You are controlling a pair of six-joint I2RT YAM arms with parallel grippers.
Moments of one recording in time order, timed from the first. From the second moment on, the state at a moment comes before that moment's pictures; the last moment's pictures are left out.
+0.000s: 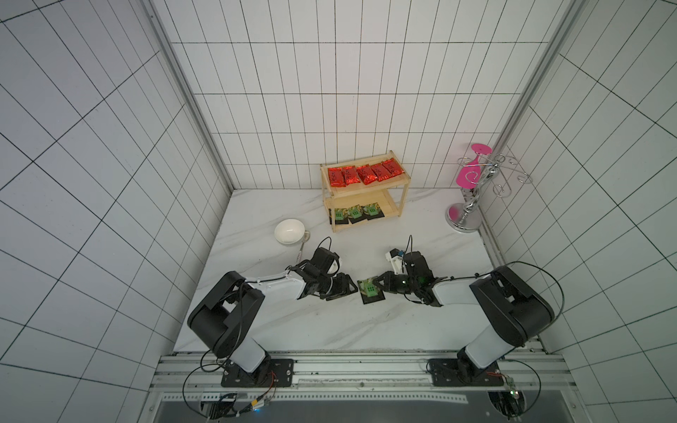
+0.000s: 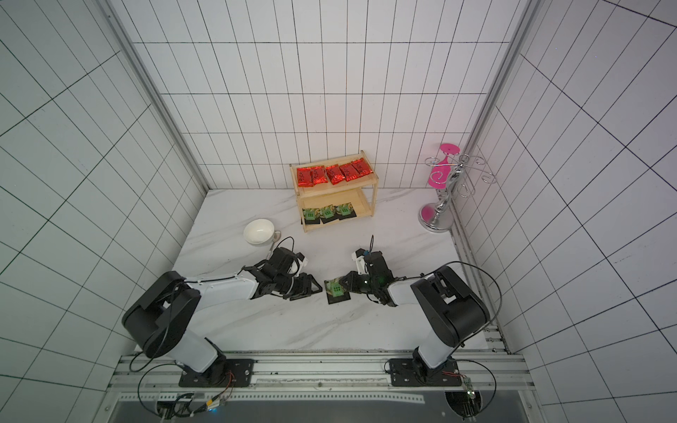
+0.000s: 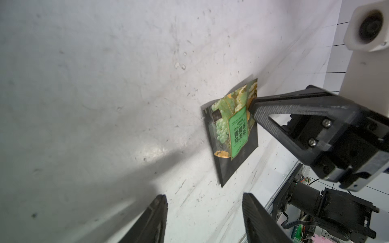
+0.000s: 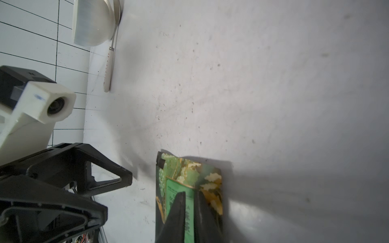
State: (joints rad) left arm -0.64 1.60 0.70 -0.08 0.51 -0.78; right arm 0.61 1.64 0.48 0.42 -0.51 0.67
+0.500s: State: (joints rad) left arm -0.66 1.79 0.82 0.10 0.58 -0.83; right arm 0.58 1.71 0.42 0.63 -0.54 0.71
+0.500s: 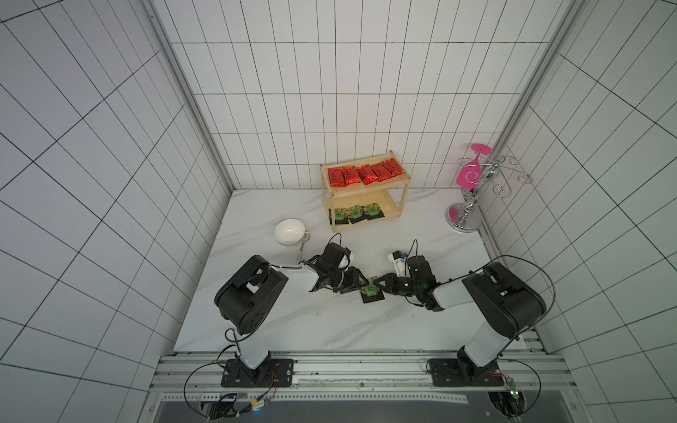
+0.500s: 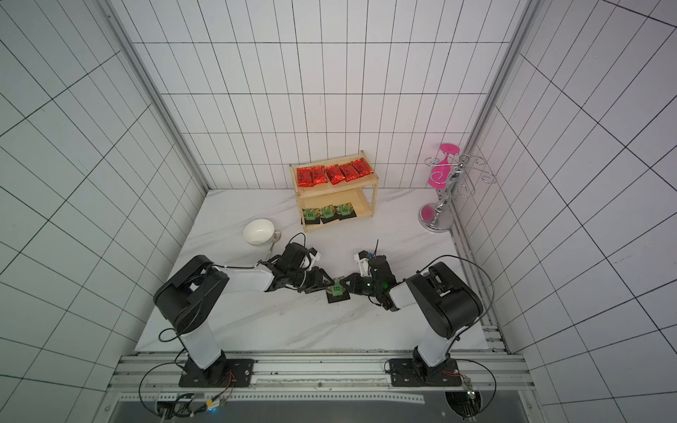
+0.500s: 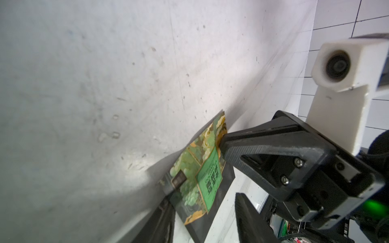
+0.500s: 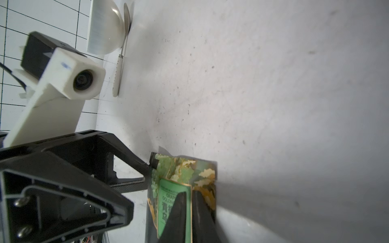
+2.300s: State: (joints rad) left arm -0.54 1.74 0.78 0.69 0.60 -1.30; right arm 0.64 1.51 0.40 0.95 -0.32 1.74
